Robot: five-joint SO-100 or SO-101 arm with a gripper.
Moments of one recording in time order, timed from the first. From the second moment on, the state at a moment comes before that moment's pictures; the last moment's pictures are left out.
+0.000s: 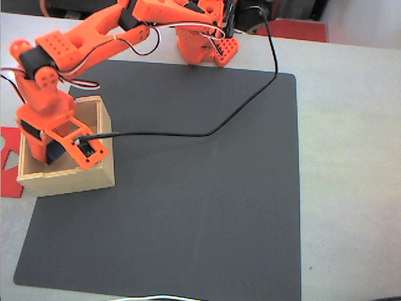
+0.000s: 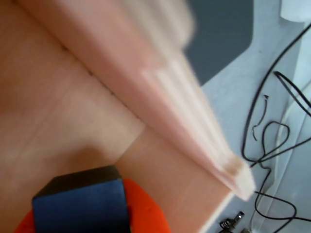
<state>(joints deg) 39.0 40.7 29.9 84.7 -17.7</state>
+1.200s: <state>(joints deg) 7.2 128.6 42.8 102.3 -13.0</state>
